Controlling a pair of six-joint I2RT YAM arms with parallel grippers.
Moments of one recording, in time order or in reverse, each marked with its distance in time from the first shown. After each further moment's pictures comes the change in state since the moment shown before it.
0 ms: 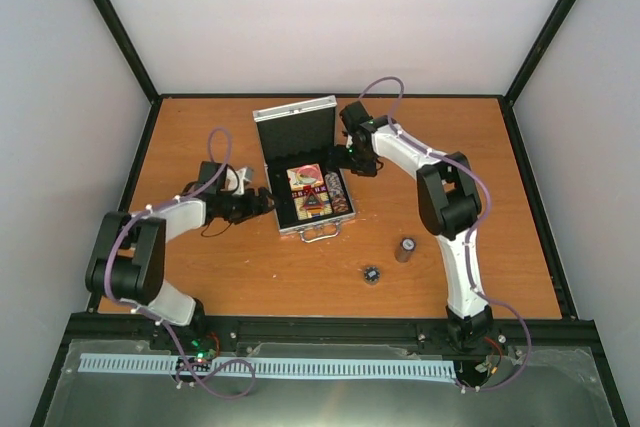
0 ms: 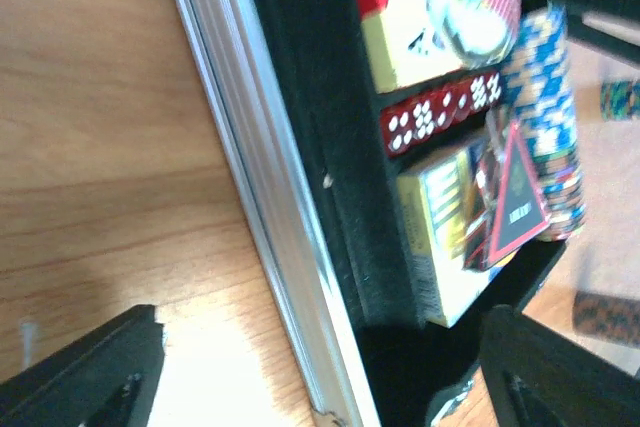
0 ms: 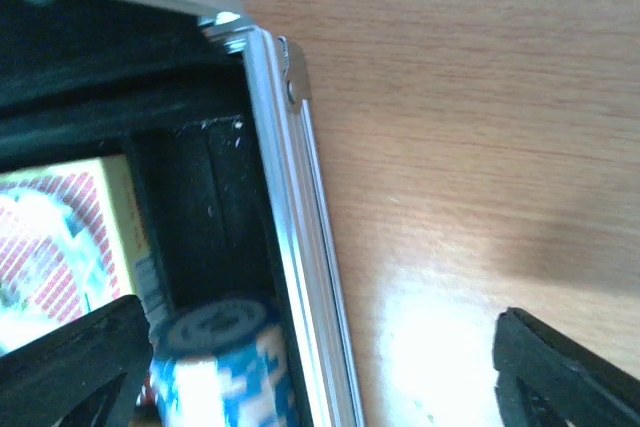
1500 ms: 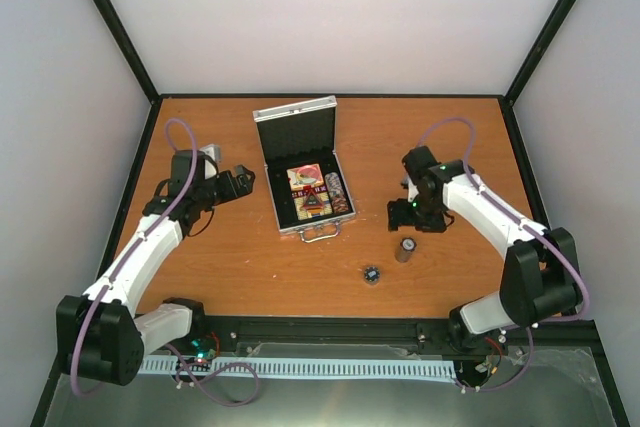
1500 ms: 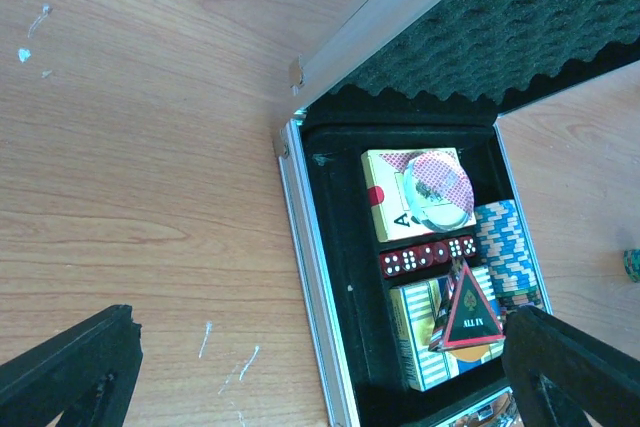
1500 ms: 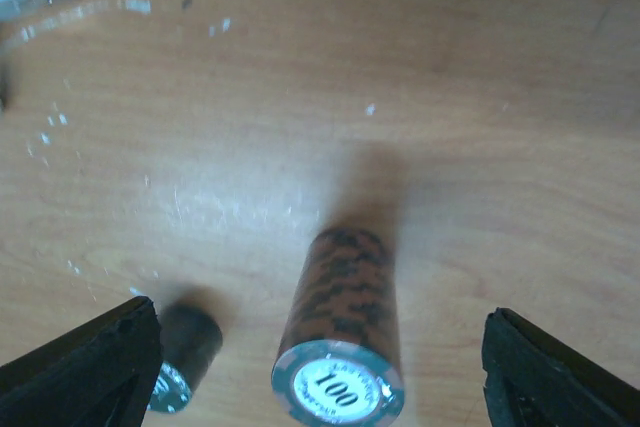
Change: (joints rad) left arm 0.000 -0.462 0.085 -0.259 -0.414 -0.083; right arm -0.150 -0.777 -0.754 -0.232 0.071 -0.162
